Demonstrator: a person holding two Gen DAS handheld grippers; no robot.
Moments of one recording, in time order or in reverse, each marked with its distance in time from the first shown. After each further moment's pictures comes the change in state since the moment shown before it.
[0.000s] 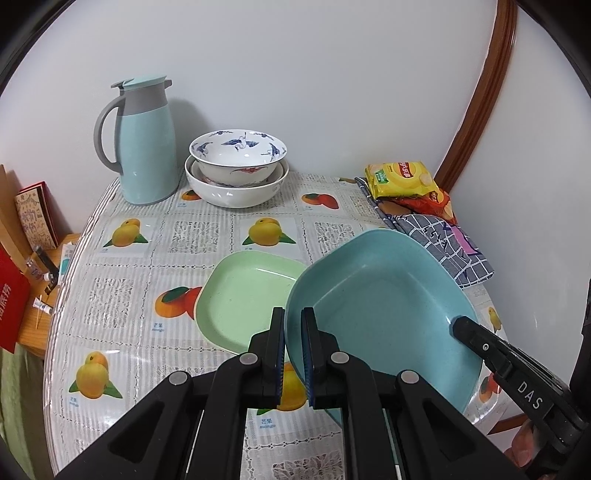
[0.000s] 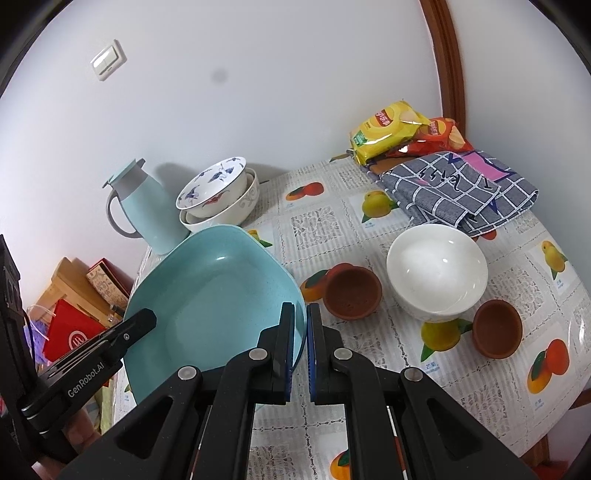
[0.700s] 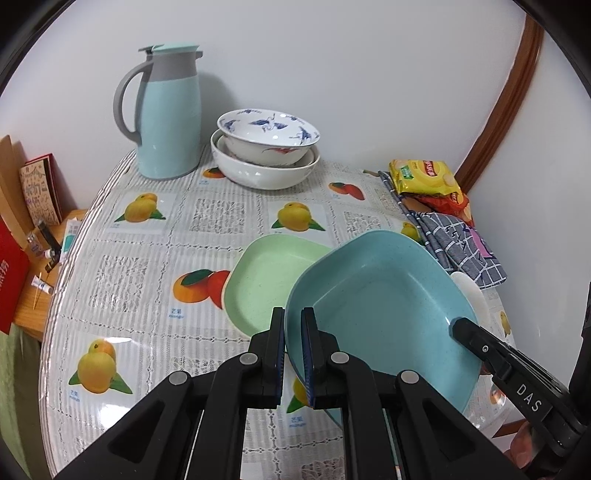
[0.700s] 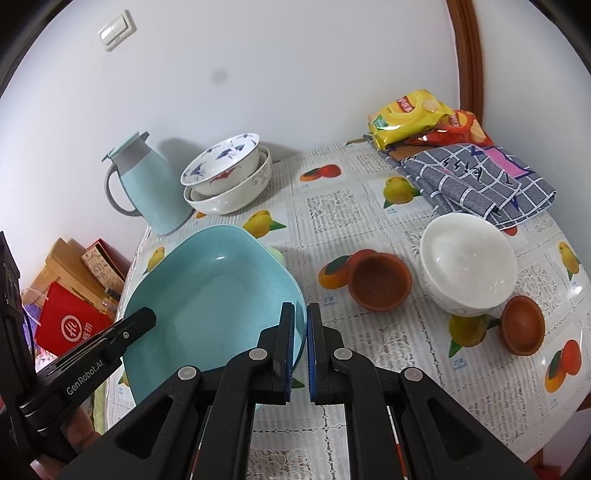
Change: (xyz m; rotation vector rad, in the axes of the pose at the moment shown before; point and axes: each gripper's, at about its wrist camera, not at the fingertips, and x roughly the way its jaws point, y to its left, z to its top) left arm 0.020 0.041 -0.008 -0.067 0.044 0.006; right arm 0.032 0.028 -0.010 -0.044 0.055 -0.012
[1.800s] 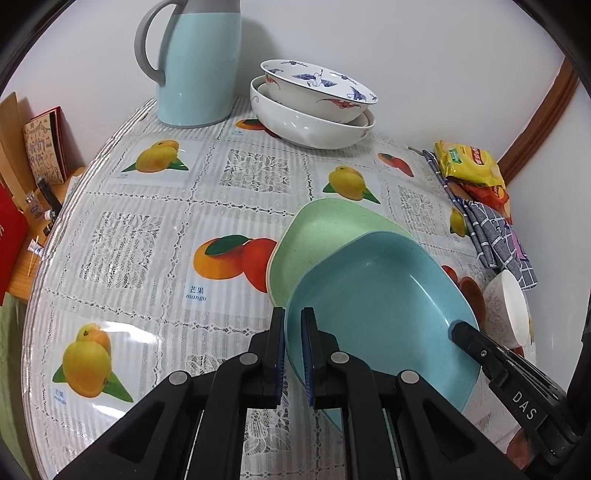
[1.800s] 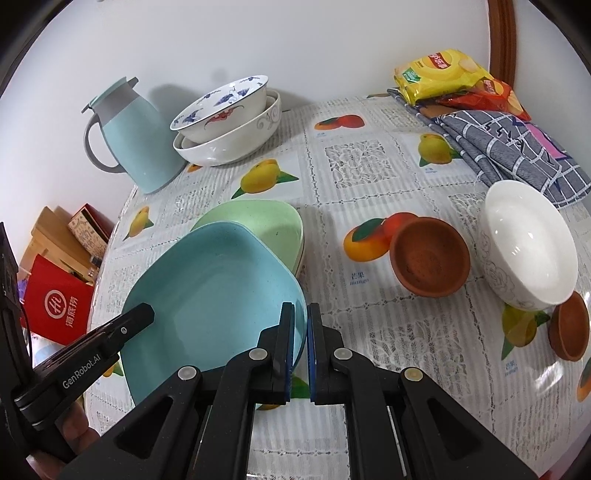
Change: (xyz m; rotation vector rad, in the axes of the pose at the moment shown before) left arm 0.062 0.047 -0.004 -0.081 0.113 0.039; right arm 0.076 0.019 -0.009 -0.045 0.138 -0.010
